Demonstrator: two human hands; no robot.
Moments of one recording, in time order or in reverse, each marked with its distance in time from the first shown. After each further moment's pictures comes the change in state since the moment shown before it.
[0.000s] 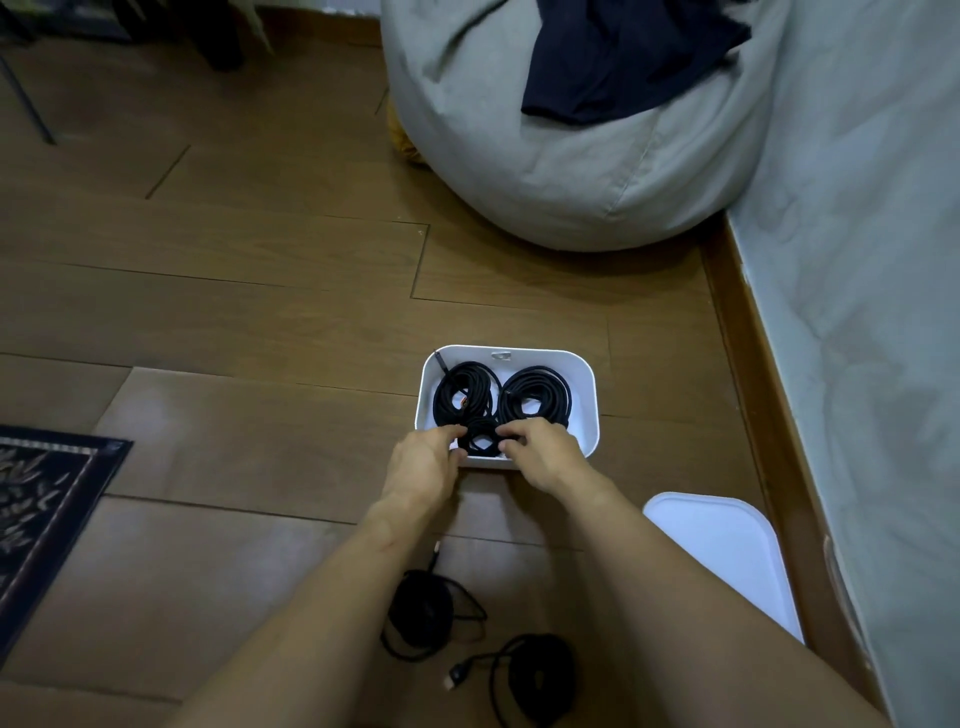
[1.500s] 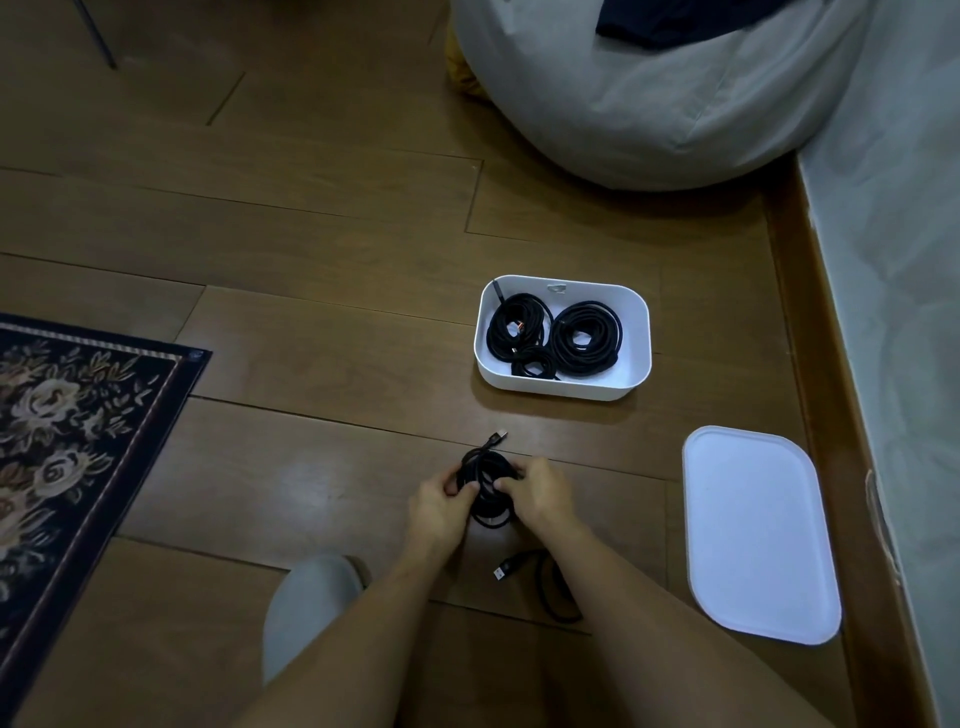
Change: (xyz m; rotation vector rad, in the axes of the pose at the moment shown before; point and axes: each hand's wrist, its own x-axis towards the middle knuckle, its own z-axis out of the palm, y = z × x) left_hand -0.130 -0.089 0.063 -0.626 -0.045 -0.392; right_hand -0.080 0.008 0.150 0.143 -0.038 0.174
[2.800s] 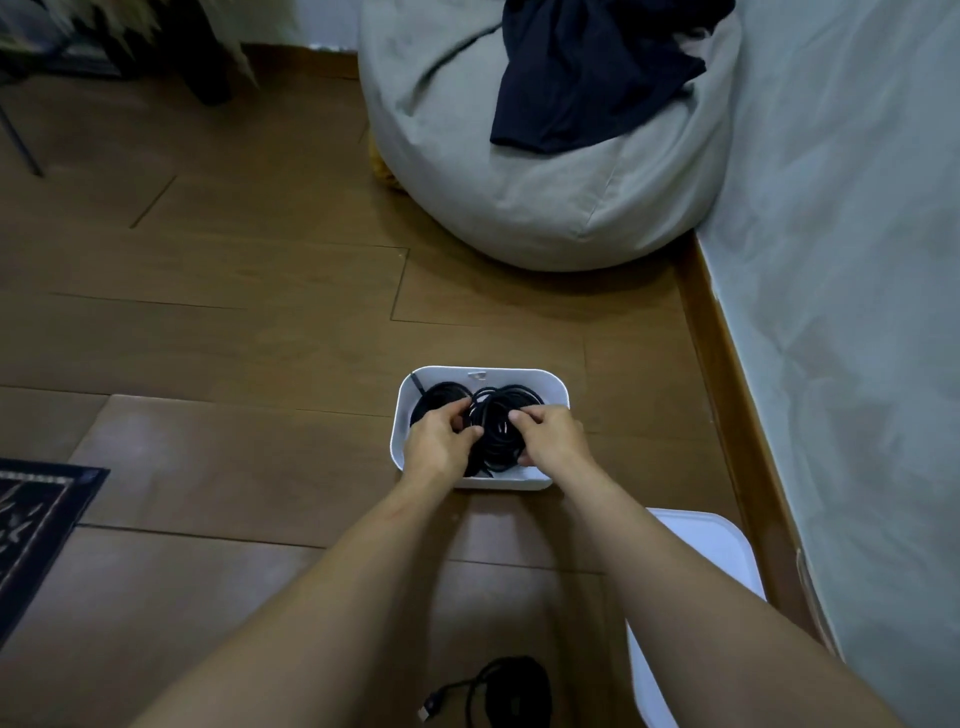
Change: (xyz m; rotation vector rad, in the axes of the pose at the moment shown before) left_hand 0.092 0.200 0.049 0.141 0.018 0.341; right_hand 0.072 -0.051 -0.191 0.323 0.216 -0.049
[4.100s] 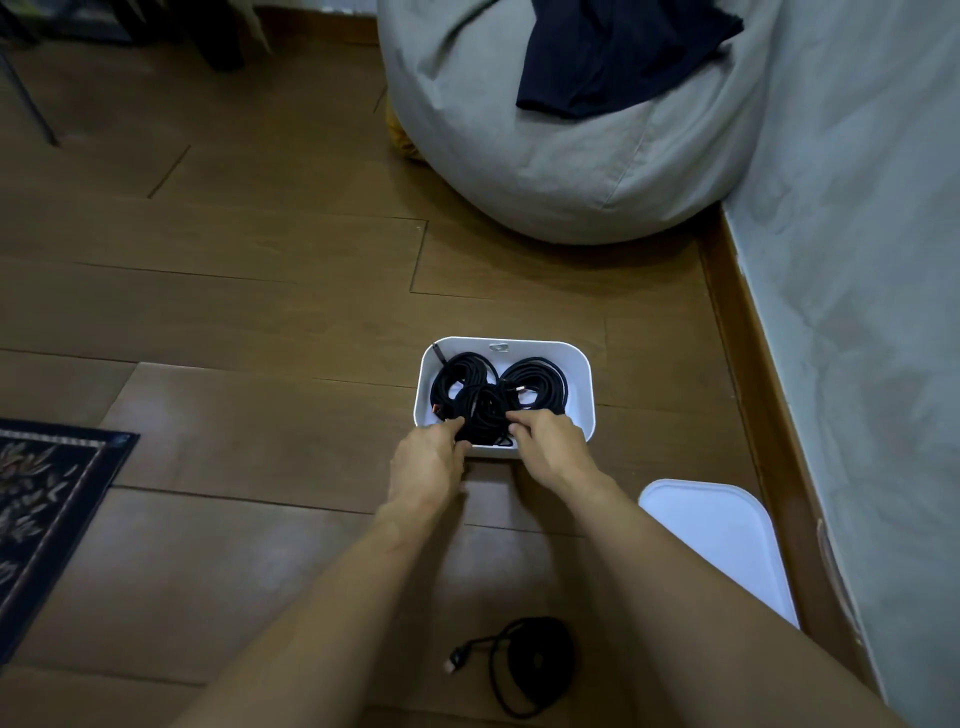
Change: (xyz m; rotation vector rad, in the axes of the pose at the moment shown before) left_hand -0.052 -0.039 -0.028 0.513 0.017 0.124; right_hand -0.026 0.025 0.030 -0.516 -0.098 -0.250
